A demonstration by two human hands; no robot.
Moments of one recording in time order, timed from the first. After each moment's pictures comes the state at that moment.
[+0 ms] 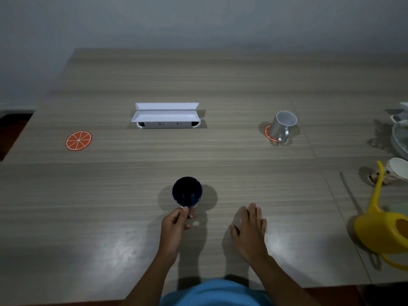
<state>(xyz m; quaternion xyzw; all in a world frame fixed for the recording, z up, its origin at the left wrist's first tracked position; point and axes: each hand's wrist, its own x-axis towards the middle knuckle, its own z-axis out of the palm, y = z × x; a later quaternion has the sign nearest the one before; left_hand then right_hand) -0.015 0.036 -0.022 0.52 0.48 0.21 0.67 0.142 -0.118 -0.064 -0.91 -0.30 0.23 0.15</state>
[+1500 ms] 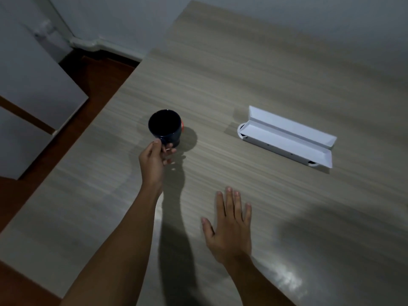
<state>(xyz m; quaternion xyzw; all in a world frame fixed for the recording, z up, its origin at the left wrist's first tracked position) -0.112 0.403 -0.024 0.33 0.59 0.49 0.56 0.025 0.203 -0.080 -0.79 -0.58 0.19 0.03</state>
